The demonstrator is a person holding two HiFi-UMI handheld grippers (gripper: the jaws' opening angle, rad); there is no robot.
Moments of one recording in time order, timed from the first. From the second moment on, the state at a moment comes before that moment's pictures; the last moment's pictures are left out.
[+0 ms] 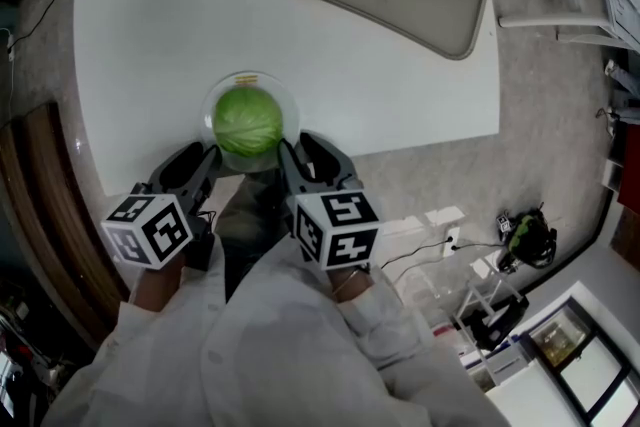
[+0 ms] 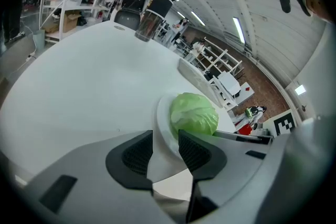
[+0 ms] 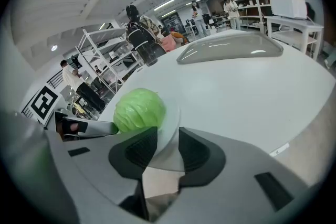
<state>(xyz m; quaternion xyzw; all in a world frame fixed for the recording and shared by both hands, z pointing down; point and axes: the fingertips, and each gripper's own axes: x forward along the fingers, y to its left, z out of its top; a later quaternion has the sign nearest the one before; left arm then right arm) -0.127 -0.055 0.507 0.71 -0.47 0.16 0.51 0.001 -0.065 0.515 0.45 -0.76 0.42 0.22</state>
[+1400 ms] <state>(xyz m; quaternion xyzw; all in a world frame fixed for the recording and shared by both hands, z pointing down) -0.119 -0.052 0.510 0.68 -0.45 0.09 0.57 0.003 -0.061 0.518 0.48 -0.71 0.49 0.16</state>
